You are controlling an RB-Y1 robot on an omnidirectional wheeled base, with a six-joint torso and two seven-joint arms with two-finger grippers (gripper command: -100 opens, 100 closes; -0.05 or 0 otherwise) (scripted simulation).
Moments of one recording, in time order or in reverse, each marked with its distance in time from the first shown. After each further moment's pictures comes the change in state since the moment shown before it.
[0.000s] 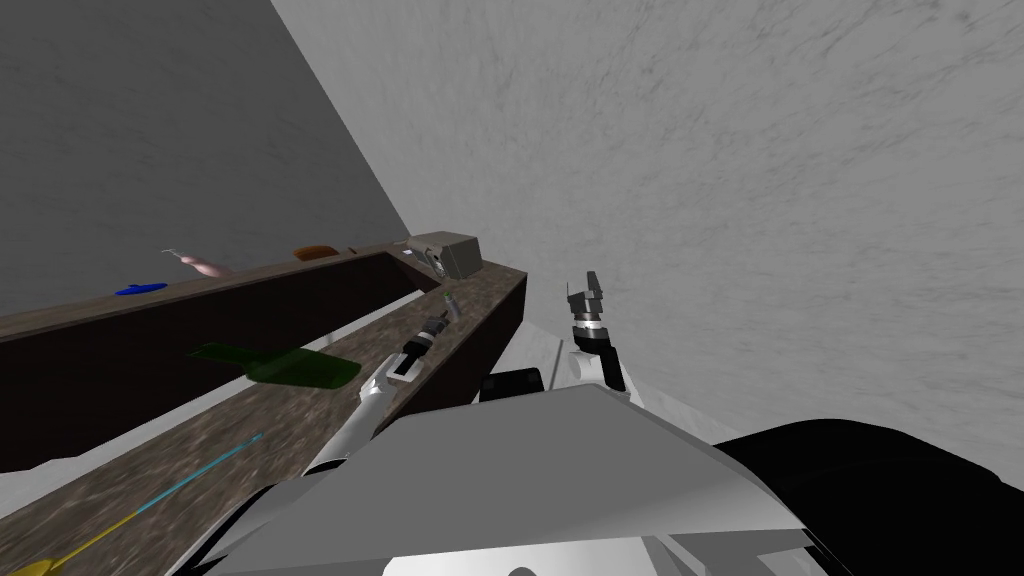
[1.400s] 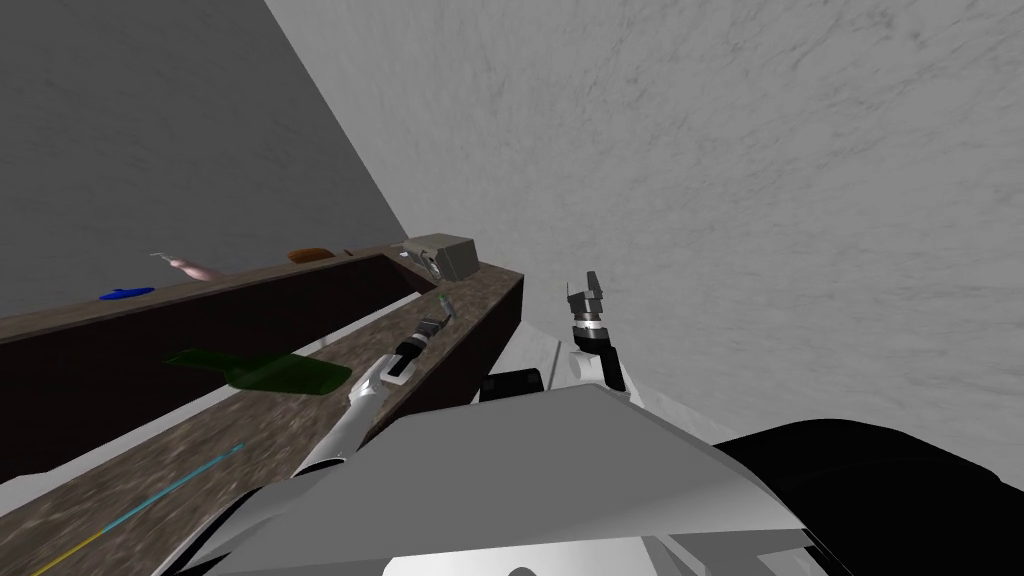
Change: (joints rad) left arm -0.010 0.031 0.040 0.057 -0.103 0.026 -0.102; right arm 0.000 0.000 0.000 0.000 0.000 0.000 0.000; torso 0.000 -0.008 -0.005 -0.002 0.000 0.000
